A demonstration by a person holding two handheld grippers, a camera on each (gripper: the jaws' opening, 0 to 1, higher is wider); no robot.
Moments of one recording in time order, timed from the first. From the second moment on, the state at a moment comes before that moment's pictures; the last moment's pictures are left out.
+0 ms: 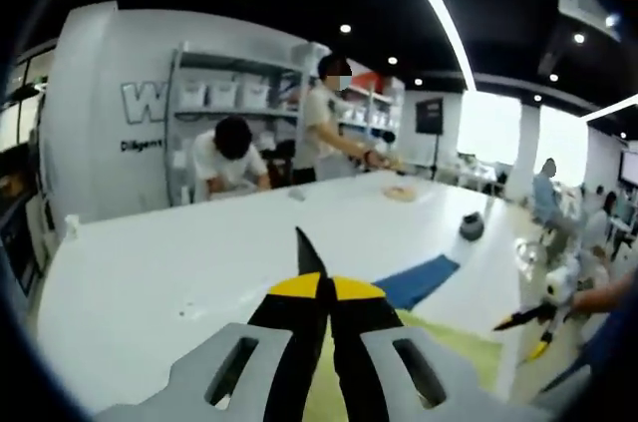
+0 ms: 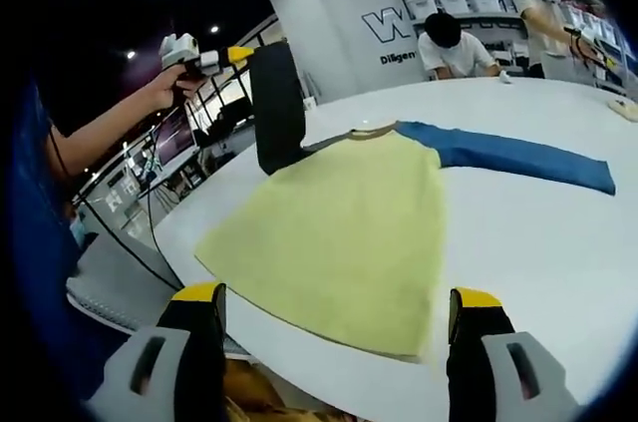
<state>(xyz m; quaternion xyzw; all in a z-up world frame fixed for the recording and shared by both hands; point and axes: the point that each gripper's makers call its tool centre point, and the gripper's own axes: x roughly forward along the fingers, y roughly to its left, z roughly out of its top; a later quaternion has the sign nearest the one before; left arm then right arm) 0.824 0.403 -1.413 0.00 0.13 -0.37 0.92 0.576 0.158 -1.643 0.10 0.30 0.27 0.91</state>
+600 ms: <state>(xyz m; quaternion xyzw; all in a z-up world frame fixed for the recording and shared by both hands) 0.731 0.314 -1.468 0.07 0.15 -0.48 0.86 0.565 0.153 -1.649 0.12 0.31 0.26 0.91</state>
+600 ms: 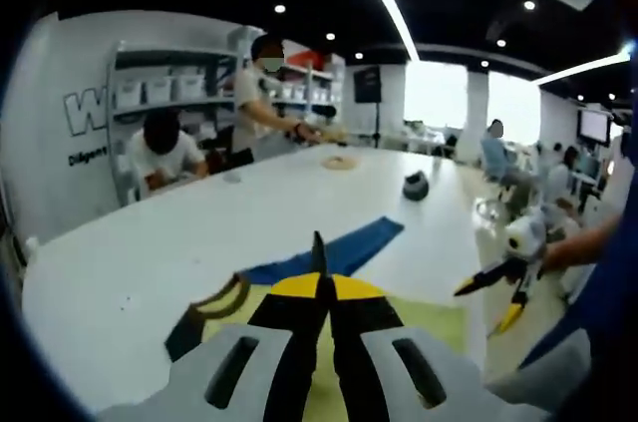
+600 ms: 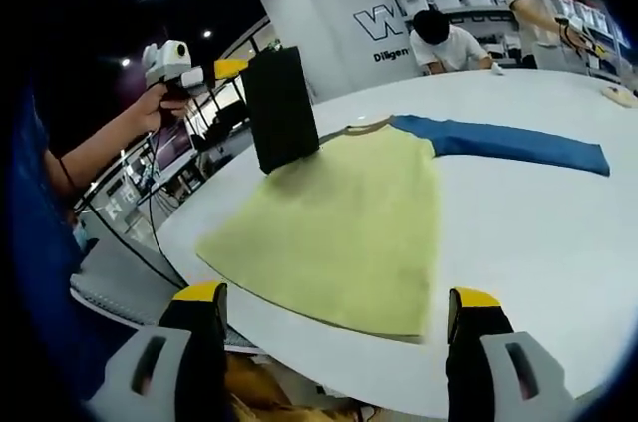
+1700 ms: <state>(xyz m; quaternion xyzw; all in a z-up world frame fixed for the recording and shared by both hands) 0.632 0.268 -1.550 0.11 0.17 -0.56 0.80 0.550 0.158 -1.658 0.13 0.32 0.26 0.90</state>
